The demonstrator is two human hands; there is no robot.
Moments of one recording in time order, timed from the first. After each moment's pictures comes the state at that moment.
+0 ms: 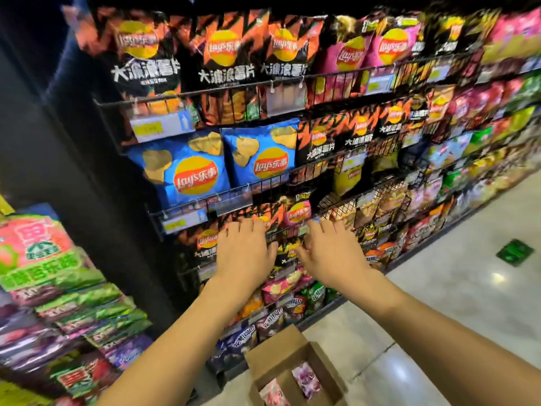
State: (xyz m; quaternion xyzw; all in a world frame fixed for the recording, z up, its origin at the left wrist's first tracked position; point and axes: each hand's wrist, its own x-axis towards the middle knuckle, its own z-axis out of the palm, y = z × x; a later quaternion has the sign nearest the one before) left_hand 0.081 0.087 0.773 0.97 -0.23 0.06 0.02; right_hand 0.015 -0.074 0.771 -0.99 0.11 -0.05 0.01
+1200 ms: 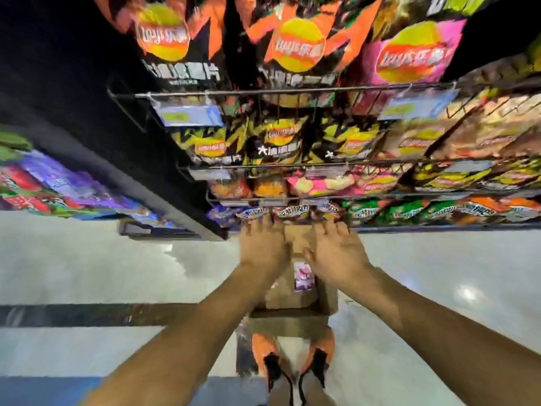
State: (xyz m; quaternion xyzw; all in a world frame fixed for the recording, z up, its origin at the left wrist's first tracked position) left_hand 0.103 -0.021 0.402 0.97 0.01 -0.25 0.02; right_hand 0.111 -0.167 0.411 -0.97 -0.12 0.21 0.01
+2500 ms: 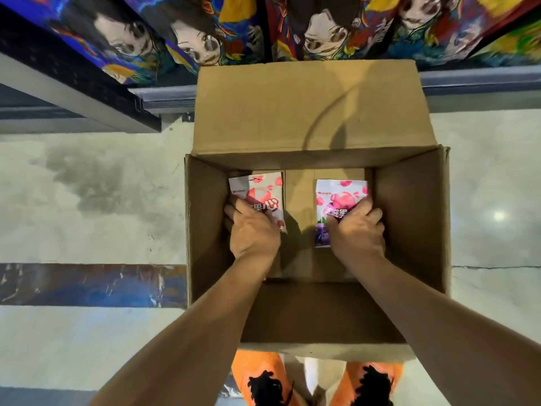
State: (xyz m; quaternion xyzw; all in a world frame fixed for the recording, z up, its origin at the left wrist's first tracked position) left_hand 0.045 -0.014 -0.251 0.83 0.40 -0.30 0.23; right_hand 0.062 -0.168 -0.250 -0.89 0.28 0.34 0.16
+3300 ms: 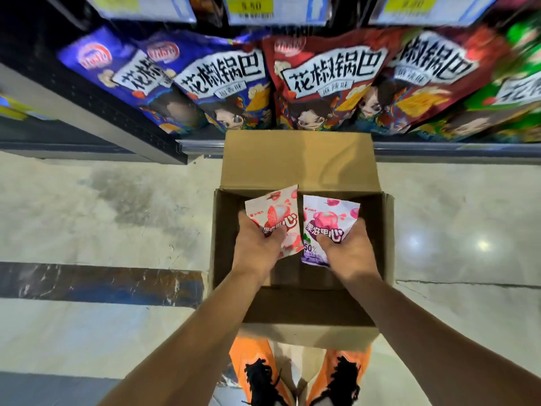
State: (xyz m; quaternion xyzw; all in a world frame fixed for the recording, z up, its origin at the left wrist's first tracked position) left_hand 0.048 -0.015 -0.103 0.70 0.41 -0.19 0.56; right_hand 0.064 -0.179 -0.119 -0.81 0.27 0.27 0.45
